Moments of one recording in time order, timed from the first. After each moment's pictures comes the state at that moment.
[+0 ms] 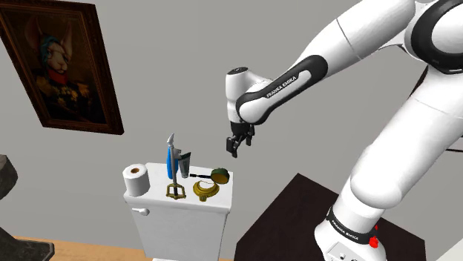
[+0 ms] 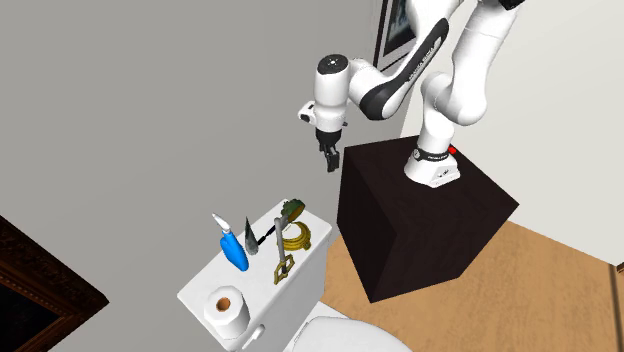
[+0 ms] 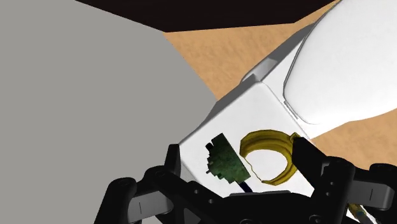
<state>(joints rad) -0.04 -0.15 0.18 -2.50 -0.19 2.27 0.27</state>
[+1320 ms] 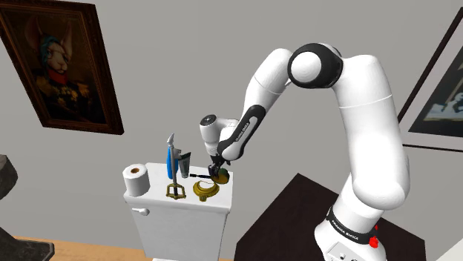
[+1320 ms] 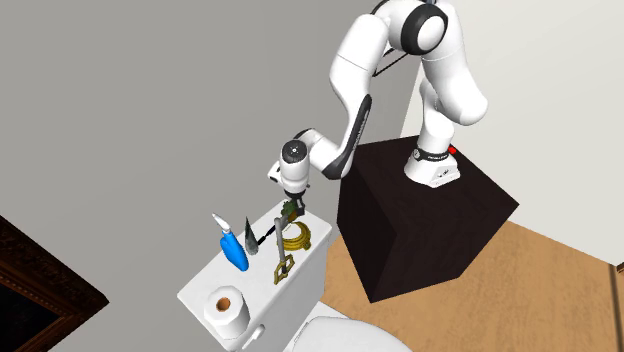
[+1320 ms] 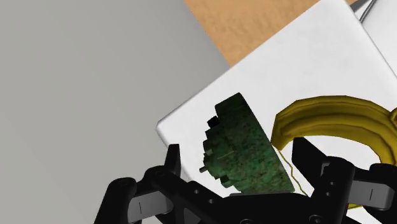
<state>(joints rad) 0.02 0.56 0.07 -2.12 -0.63 2.52 0.58</state>
